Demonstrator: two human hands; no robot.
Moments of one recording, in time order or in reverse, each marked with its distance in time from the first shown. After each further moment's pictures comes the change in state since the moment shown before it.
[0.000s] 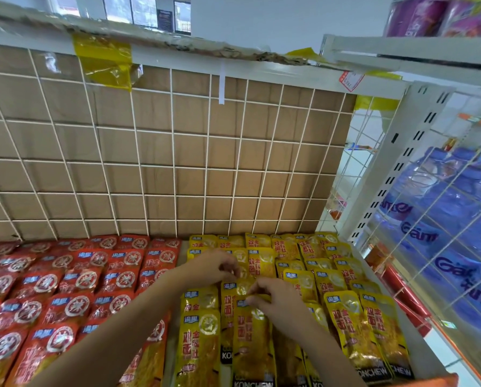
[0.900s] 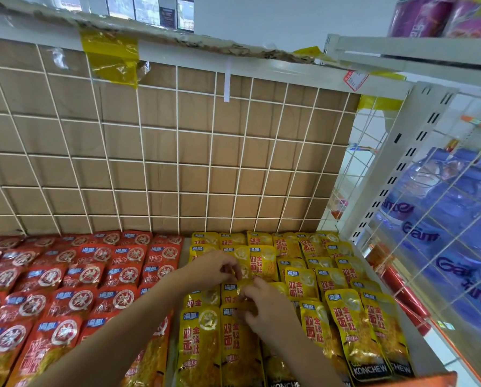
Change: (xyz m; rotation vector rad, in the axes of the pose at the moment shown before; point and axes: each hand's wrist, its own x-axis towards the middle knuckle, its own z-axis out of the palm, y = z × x) left_hand -0.008 -0.001 0.008 -0.022 0.025 -0.009; right_hand -0.010 -0.015 0.025 -0.296 0.019 -0.035
